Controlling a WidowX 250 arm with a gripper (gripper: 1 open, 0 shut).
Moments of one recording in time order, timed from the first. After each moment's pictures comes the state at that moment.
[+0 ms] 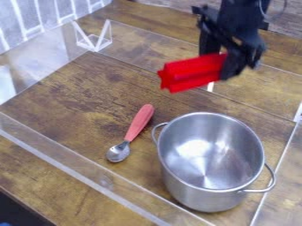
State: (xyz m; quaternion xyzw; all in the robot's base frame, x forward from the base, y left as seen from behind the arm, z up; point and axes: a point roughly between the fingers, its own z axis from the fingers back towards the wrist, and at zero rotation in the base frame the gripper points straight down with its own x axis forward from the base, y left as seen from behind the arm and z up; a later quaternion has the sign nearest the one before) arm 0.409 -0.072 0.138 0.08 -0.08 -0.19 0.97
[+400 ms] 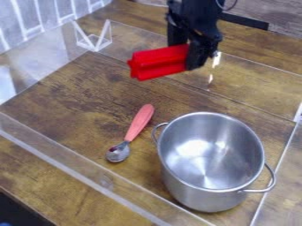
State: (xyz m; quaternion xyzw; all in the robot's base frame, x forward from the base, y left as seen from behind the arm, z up) arm 0.414 -0.036 0.123 0.07 -0.08 -0.24 0.96
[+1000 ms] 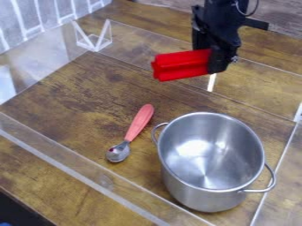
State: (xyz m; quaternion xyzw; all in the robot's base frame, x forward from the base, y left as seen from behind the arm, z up) arm 0.442 -0.065 0.106 0.05 -0.10 -0.30 0.95
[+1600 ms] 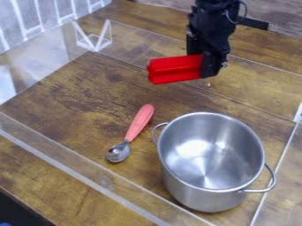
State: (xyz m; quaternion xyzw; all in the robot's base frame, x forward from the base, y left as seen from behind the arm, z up) arm 0.448 -0.047 0.101 0.06 -0.10 -0.30 0.95
